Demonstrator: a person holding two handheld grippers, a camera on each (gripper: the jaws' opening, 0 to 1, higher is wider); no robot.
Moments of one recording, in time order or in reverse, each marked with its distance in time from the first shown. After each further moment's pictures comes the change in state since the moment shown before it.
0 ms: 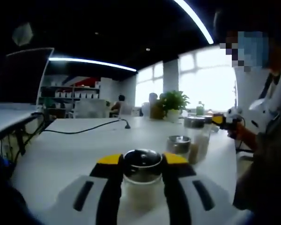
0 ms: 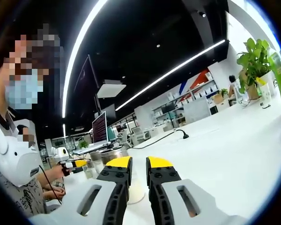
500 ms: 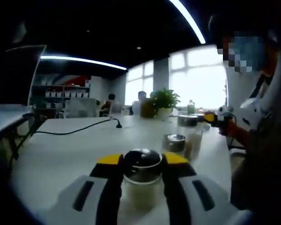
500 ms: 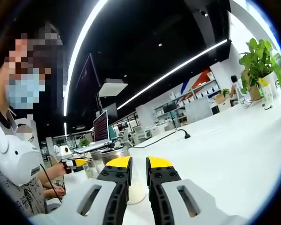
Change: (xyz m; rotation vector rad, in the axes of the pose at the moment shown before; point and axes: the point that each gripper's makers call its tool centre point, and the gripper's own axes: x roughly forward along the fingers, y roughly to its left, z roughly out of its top) left arm 0.002 -0.003 -0.001 0.005 0.014 -0.116; right arm 0.002 0.001 0.000 -0.007 0.009 0.011
